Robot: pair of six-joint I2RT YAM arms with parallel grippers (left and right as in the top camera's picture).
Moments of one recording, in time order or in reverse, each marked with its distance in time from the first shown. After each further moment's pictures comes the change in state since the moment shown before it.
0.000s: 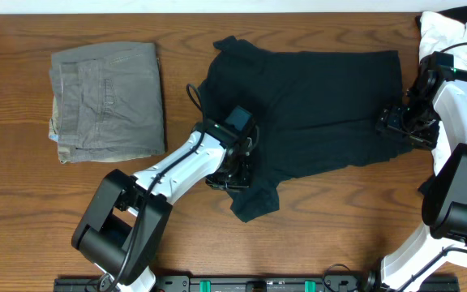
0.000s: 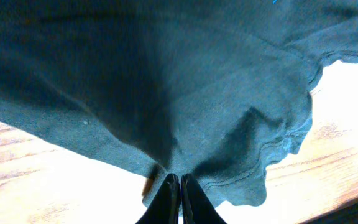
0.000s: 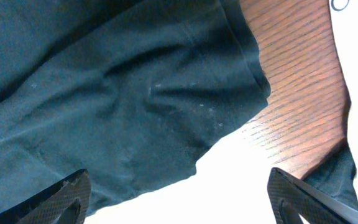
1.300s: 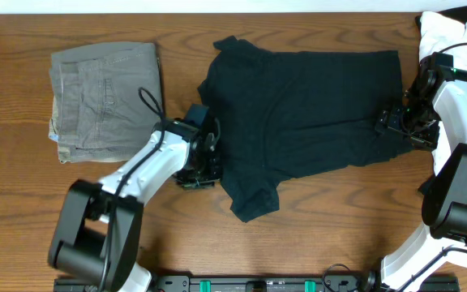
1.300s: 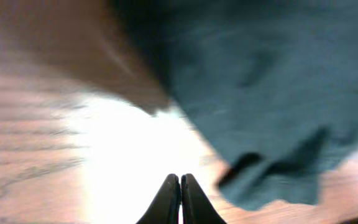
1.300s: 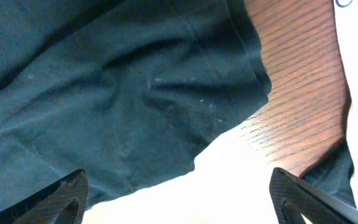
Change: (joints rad) left arm 0.193 -0.103 -0.101 0.002 -0.010 -0.021; right arm 0.000 0.000 -0.001 -0.012 0.000 -0.023
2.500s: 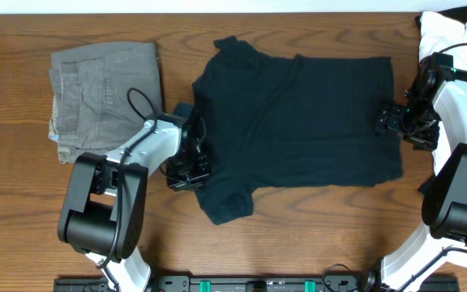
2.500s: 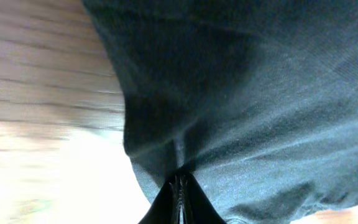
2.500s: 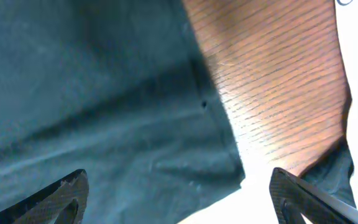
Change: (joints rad) left arm 0.143 0.158 0.025 -0.076 -0.004 0.005; right arm 0.000 0.000 0.000 -0.003 0.000 -0.003
